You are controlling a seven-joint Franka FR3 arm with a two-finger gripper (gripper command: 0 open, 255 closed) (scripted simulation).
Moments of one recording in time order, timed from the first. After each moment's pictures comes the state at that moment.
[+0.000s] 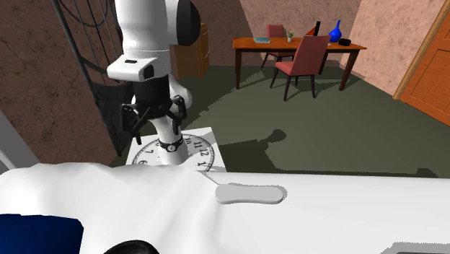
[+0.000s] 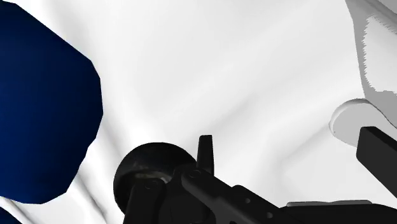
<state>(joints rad) 0.09 -0.64 0.00 -2.36 -0.10 1.79 -0.25</state>
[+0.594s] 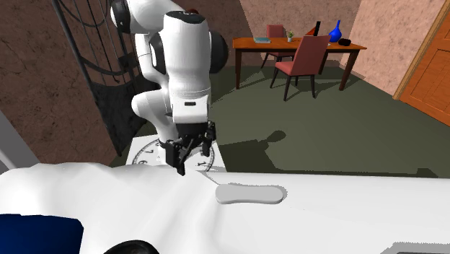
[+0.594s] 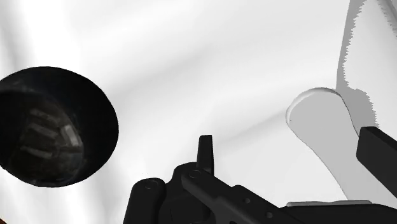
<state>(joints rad) 0.21 -0.42 0.03 -2.36 -0.06 1.98 -0.42</state>
